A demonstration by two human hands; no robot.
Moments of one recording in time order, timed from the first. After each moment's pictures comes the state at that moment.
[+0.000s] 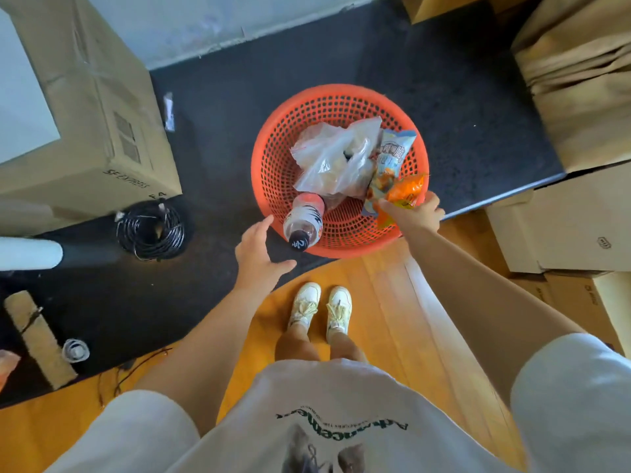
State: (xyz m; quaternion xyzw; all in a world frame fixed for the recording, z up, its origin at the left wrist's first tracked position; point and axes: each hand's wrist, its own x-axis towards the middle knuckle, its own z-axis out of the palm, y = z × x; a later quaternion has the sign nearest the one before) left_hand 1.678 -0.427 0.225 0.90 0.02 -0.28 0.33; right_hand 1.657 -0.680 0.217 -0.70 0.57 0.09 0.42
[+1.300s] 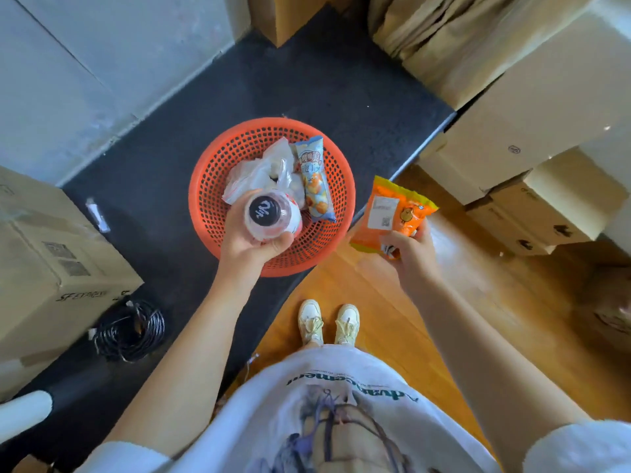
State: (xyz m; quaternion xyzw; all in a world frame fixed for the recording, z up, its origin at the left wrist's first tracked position) left_hand 1.724 -0.480 0.306 0.67 -0.21 -0.33 0.62; right_hand 1.556 -0.642 0.286 -0.43 0.56 -0.18 0.69
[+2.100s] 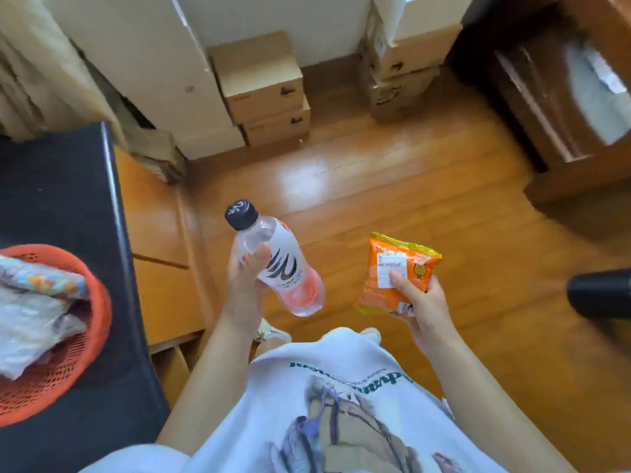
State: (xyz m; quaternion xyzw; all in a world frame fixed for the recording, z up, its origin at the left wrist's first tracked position) left_hand 1.354 -0.493 0.346 0.49 -0.38 -0.68 0.39; right_hand 1.137 -0.391 0.317 -0.04 0.67 -0.50 0.54
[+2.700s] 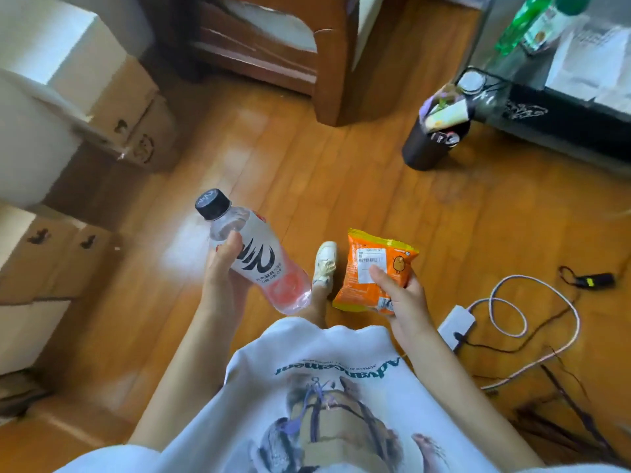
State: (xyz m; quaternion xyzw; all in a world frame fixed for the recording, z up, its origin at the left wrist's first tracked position) left_hand 0.986 -0.408 0.353 0.25 -0.56 -0.79 0.05; right_hand 0.928 -0.182 0.302 0.25 0.59 -0.71 0.28
